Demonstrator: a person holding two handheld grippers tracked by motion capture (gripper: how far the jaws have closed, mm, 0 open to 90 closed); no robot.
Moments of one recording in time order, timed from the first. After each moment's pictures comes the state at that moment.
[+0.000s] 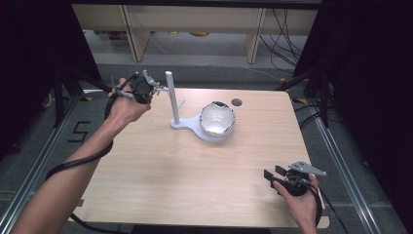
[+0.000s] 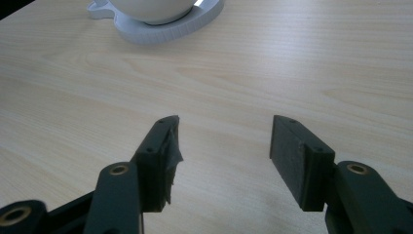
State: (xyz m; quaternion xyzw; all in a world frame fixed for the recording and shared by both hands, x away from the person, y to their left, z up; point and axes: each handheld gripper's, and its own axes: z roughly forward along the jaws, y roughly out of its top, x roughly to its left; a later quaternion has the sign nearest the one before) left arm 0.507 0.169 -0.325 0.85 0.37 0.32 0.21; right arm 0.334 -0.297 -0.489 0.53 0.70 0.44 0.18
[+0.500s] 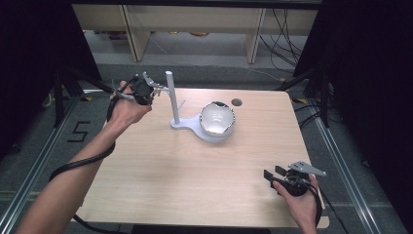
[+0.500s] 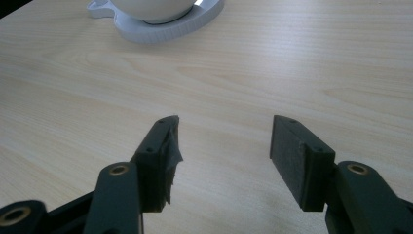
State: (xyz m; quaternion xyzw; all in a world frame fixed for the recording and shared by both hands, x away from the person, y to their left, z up) left arm 0.512 0.169 -0.334 0.84 0.38 0.32 0.22; right arm 0.333 -0.296 -0.489 0.54 0.70 0.44 0.17
